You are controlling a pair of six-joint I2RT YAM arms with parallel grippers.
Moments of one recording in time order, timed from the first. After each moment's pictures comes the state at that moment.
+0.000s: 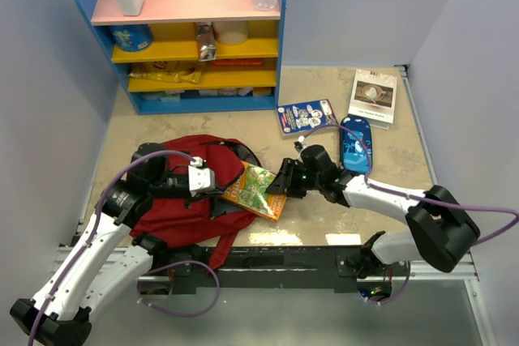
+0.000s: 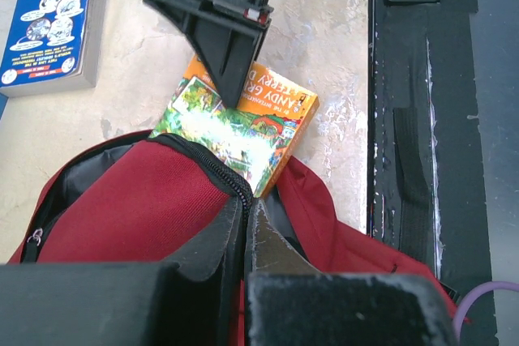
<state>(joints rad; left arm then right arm) -0.44 0.68 0.76 -0.65 0.84 0.61 0.71 1.31 0.57 0.04 -0.28 0.95</state>
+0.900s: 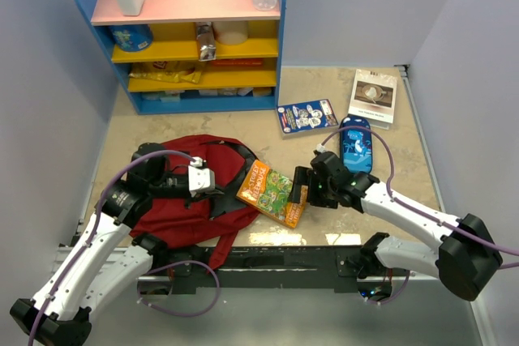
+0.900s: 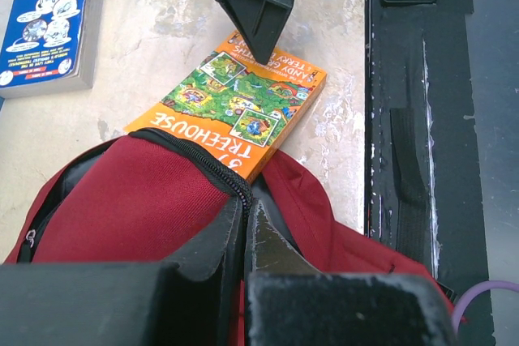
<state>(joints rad) -0.44 0.69 0.76 -0.66 0.85 0.61 0.71 1.11 0.62 -0.48 -0.02 0.80</state>
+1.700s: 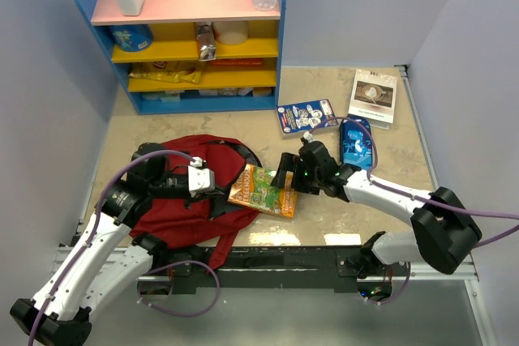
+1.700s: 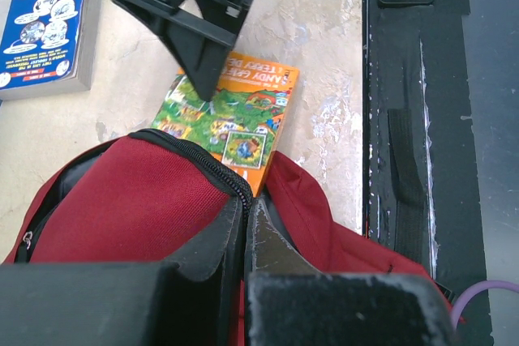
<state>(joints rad) -0.44 0.69 0.76 -0.66 0.86 0.61 0.71 1.33 0.66 -0.20 -0.05 0.83</state>
